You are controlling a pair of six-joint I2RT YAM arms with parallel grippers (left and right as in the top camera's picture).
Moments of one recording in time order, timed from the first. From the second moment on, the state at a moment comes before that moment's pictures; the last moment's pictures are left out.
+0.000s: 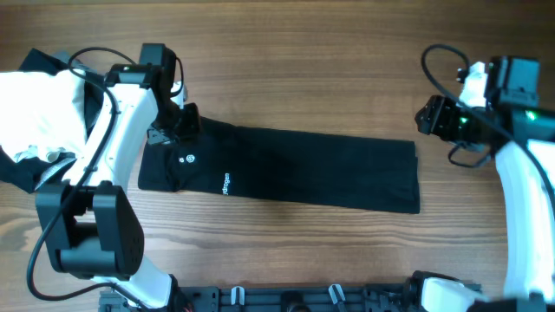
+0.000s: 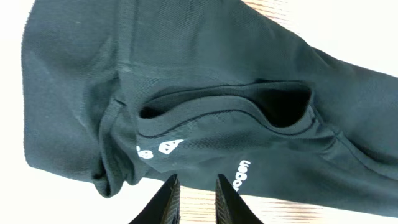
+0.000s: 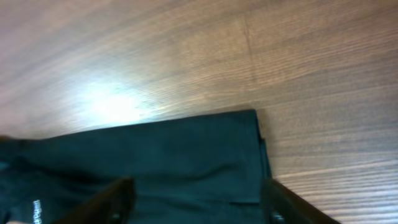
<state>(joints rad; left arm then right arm) -0.07 1.79 1.41 -1.16 0.12 -0.25 -0.18 1.37 1.27 -1.02 -0.24 0.17</state>
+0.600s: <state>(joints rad) -0.15 1.79 1.32 -1.04 0.10 -0.28 -0.31 1.69 1.16 -1.10 -0.38 0.09</state>
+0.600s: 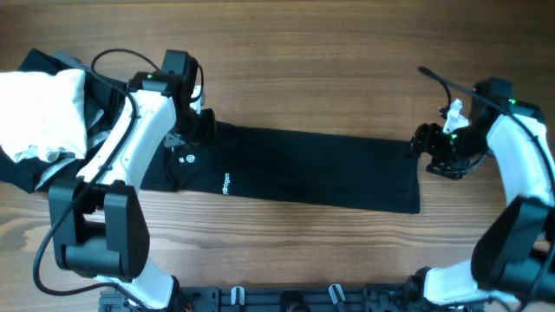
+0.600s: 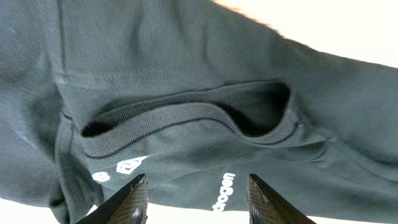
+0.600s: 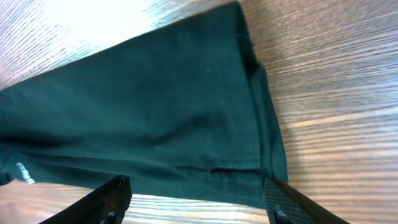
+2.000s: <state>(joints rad) -0.14 1.79 1.27 -1.04 0.10 -0.27 -0.46 1.69 0.90 -0.76 -0.56 0.14</state>
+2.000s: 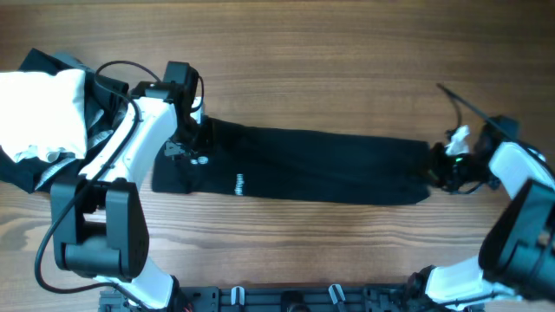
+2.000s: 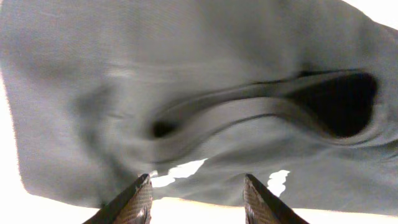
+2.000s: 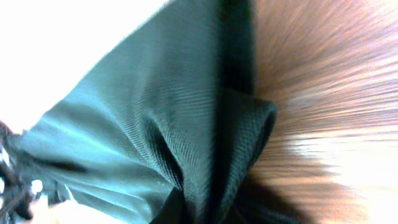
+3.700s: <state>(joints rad) -0.12 1.61 1.45 -1.19 0.10 -0.27 0.36 1.60 1.04 -0.66 -0.19 0.50</state>
